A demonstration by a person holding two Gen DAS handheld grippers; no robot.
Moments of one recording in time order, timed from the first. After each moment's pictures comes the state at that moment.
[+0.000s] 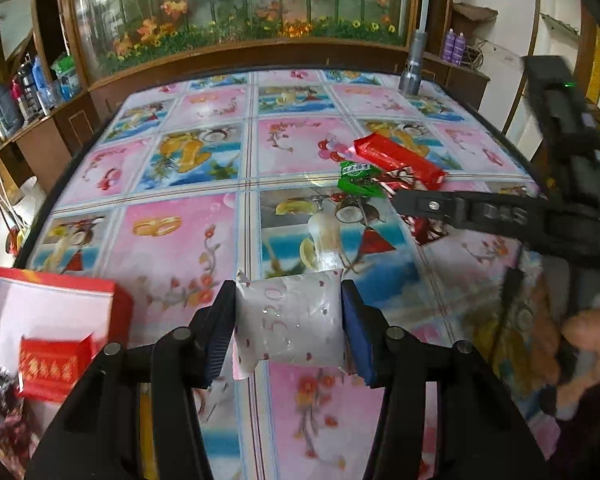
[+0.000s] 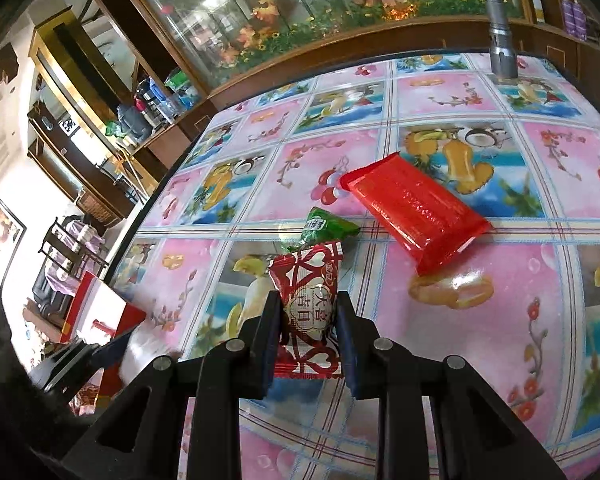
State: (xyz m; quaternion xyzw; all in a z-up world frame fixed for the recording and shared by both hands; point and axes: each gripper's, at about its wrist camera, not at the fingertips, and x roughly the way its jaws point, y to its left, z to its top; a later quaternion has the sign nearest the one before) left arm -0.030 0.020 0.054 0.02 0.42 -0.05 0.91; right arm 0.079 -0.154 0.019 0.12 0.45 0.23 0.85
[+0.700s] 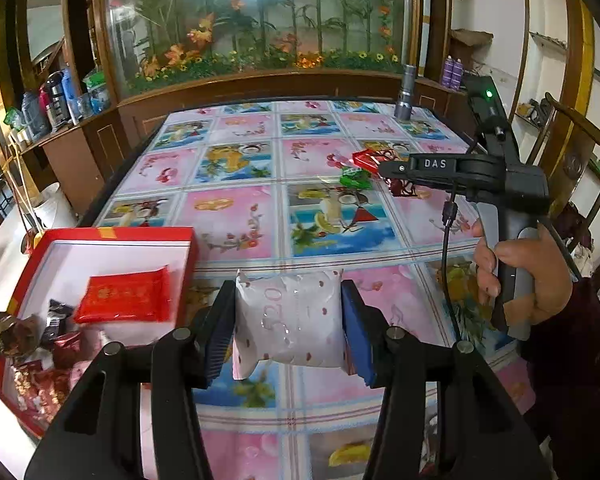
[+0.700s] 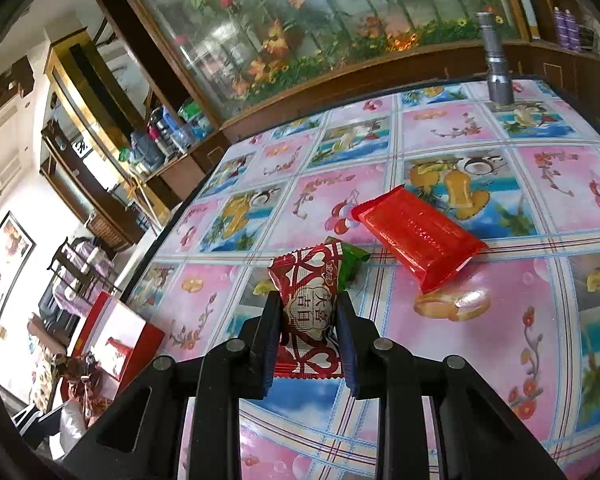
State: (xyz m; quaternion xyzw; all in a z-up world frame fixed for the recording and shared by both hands) left arm -0.132 0.048 0.092 0.02 0.38 -0.03 0.93; right arm 0.059 -0.159 0.035 0.14 0.39 0.23 0.88
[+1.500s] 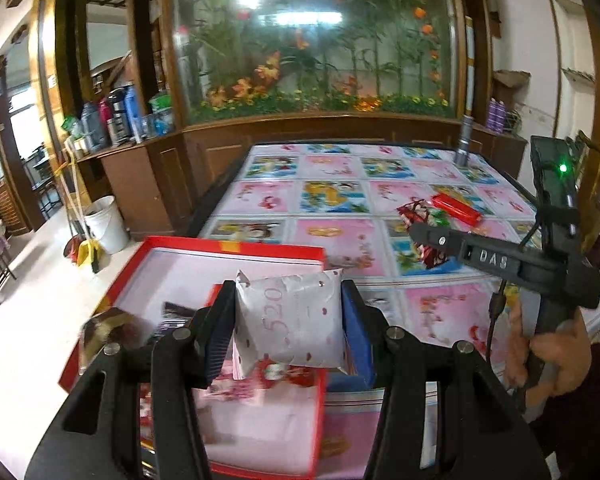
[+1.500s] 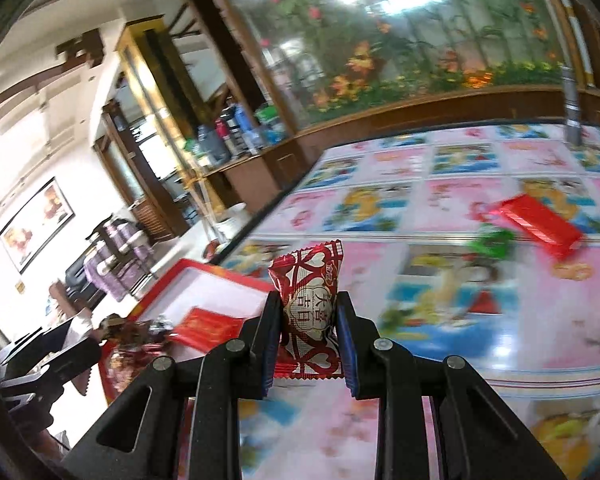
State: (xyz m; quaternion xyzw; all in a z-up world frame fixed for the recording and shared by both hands) left arm -0.180 0.149 0.114 0.01 0.30 0.06 0.95; right arm -0.041 -0.045 0.059 0.11 0.32 0.34 0.88
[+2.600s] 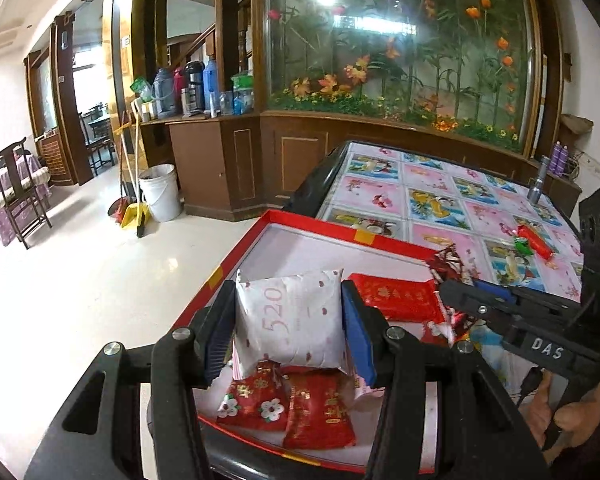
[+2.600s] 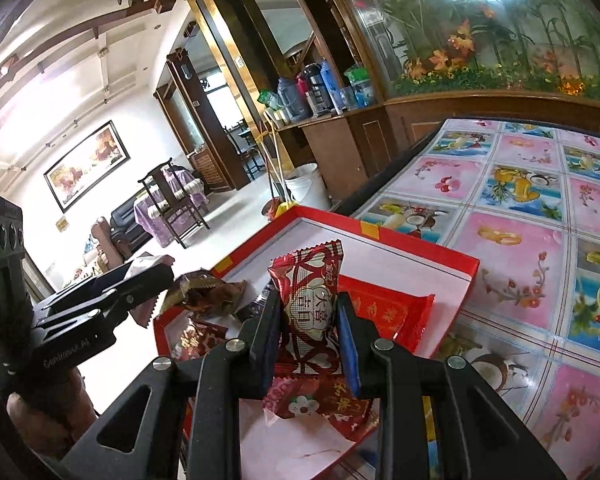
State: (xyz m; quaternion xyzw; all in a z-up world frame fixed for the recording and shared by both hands) left arm -0.203 0.264 0.093 -0.05 0.29 0.17 0.94; right arm -0.088 0.095 0.054 0.04 0.33 0.44 0.83
